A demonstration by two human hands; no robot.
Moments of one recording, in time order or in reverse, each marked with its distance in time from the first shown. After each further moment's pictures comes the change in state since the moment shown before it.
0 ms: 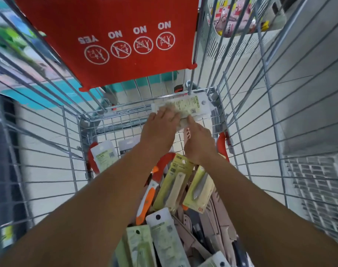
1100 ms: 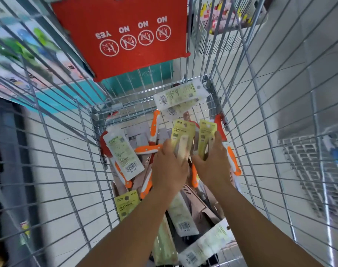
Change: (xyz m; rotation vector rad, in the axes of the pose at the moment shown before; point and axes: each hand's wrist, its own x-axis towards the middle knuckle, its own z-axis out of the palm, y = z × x) left_hand -0.135 0.060 0.030 -0.675 0.121 -0.434; right_hand -0.120 0.018 0.038 0.439 0.301 0.236
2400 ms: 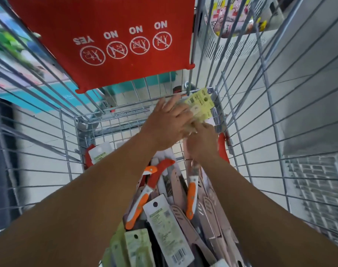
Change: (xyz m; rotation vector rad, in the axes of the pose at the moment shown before) left_hand 0.166 0.028 -0.033 0.651 -0.138 0.738; right_hand 0.120 -0.052 0.018 -0.244 -0.086 -0.119
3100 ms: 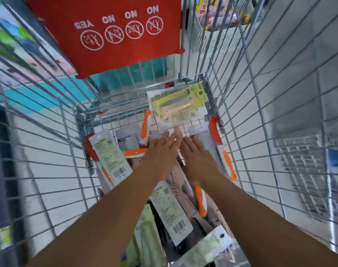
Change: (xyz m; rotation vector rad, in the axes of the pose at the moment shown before) left_hand -0.086 0.071 0.041 -0.034 -0.306 -0.168; right_hand -0.071 0.079 0.042 -0.518 -0.273 -0.349
